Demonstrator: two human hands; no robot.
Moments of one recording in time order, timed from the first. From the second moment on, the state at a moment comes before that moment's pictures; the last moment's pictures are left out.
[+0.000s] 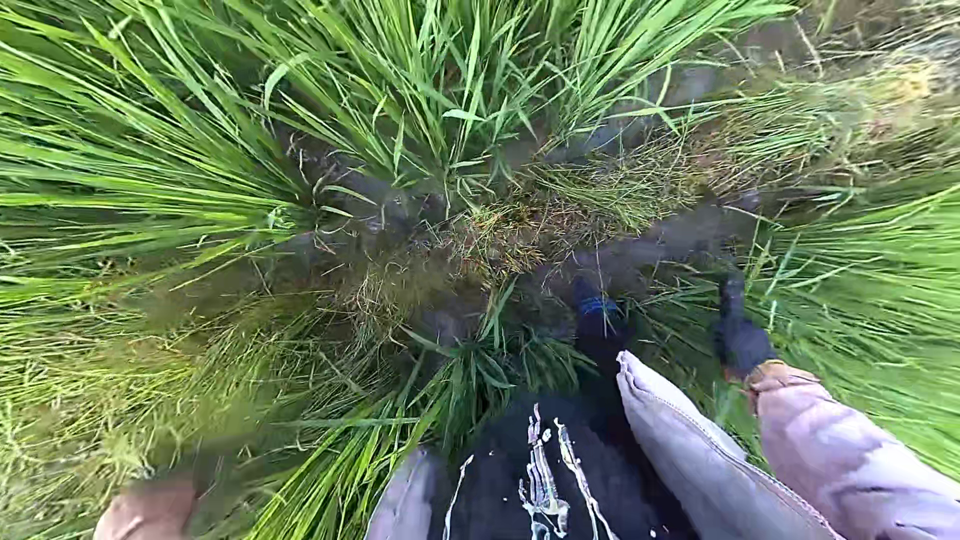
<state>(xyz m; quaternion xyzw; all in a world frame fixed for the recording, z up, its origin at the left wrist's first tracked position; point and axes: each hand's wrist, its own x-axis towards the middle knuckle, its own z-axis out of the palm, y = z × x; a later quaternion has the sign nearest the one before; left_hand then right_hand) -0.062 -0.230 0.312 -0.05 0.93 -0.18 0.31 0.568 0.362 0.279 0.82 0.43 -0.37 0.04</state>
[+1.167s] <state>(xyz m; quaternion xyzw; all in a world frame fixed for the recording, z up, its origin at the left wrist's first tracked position) 0.113 0.001 -0.191 -0.09 0.90 0.06 0.43 0.340 0.337 0.175 0.53 0.68 -0.42 0.30</state>
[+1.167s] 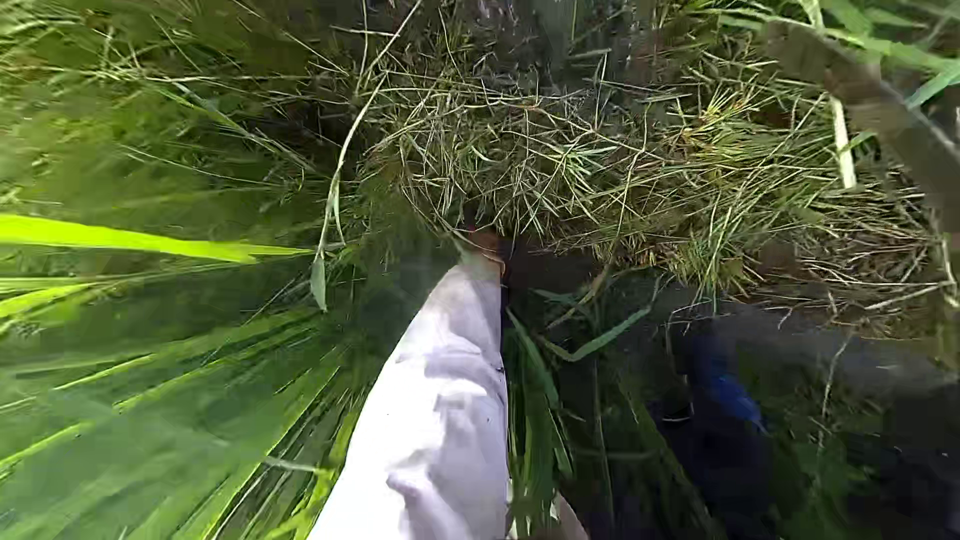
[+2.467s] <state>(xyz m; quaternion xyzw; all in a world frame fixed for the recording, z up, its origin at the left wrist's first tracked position) -0.012 -0.094 0.000 0.25 0.84 -0.24 0.42 0.221 0.182 -0.043 0.50 0.47 -0.71 0.17</state>
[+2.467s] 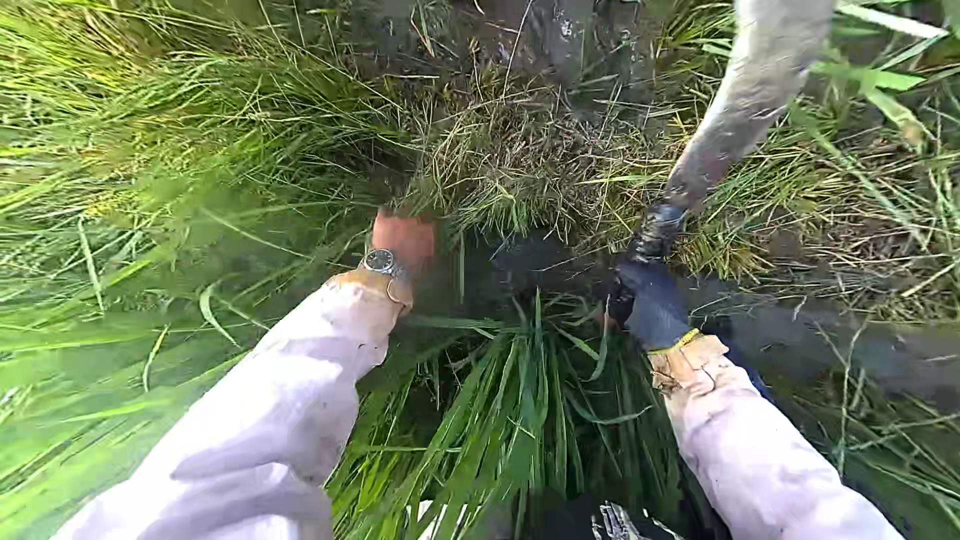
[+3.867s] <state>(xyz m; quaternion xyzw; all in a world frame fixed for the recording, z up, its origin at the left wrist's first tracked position) 0.006 -0.178 -0.102 -0.19 0.87 0.13 0.43 0.049 0.077 0.053 0.15 0.82 -0.47 0.29</state>
